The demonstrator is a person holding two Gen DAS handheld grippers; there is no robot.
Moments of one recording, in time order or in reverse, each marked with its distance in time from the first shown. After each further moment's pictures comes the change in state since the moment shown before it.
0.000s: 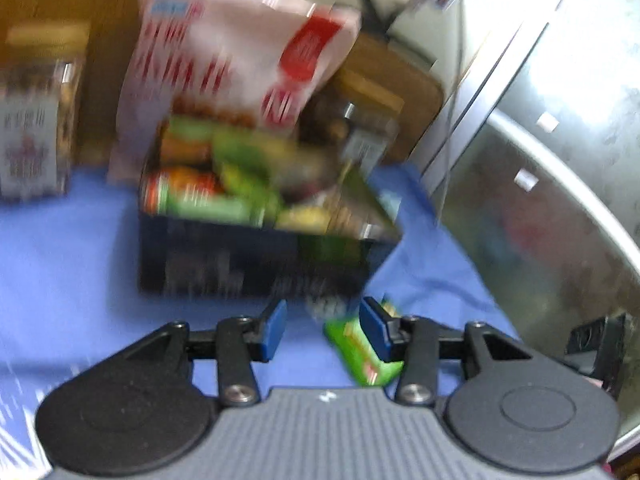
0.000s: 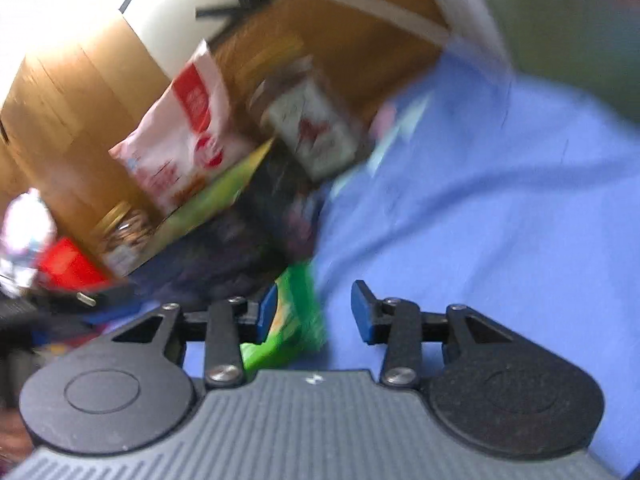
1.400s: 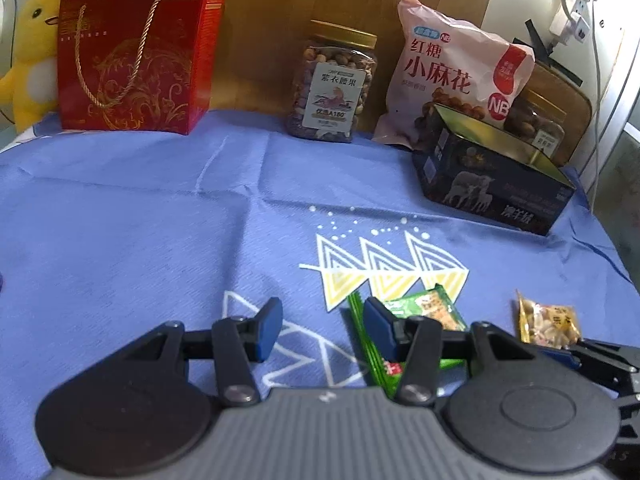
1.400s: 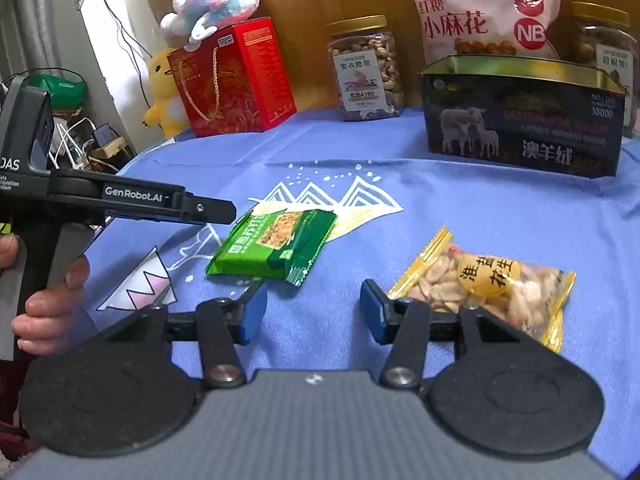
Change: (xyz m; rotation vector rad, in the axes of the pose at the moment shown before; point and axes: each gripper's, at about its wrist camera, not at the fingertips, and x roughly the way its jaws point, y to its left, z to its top) left arm -0.156 0.080 -0.097 -0.095 -0.089 0.490; right arm 0.010 0.174 -0.145 -0.584 0.284 0.210
